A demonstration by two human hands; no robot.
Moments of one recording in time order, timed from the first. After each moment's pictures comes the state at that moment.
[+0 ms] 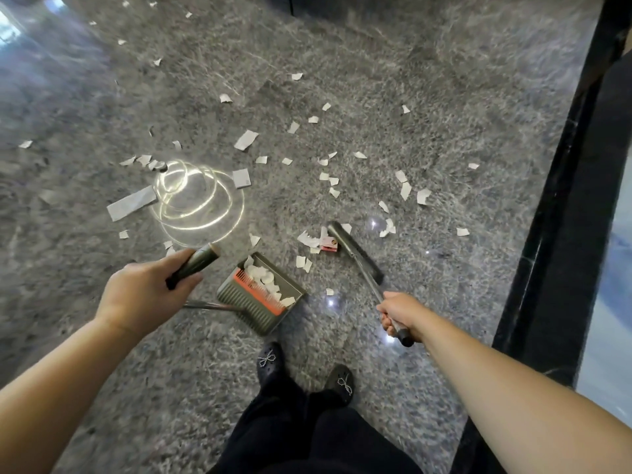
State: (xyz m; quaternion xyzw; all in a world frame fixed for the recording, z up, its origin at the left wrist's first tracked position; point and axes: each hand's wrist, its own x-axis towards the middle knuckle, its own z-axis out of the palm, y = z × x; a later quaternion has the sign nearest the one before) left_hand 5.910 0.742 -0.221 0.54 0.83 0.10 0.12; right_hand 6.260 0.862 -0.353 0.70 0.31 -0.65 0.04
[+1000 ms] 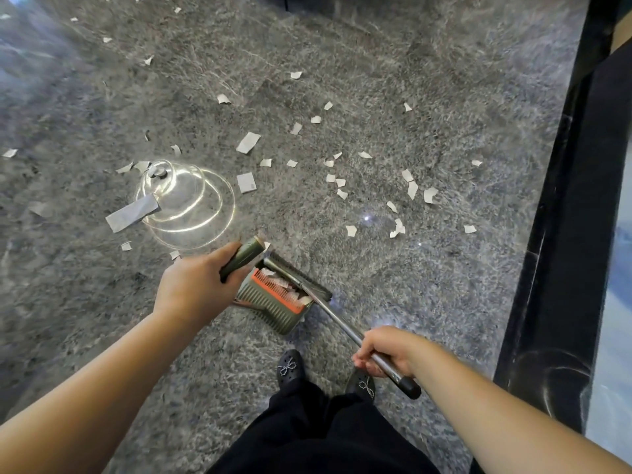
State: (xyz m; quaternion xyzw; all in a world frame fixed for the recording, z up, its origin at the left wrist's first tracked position) left_hand 5.852 0.786 -0.239 0.57 0.80 0.09 0.16; right_hand 6.150 0.818 -0.314 0.62 0.21 -0.74 0.16
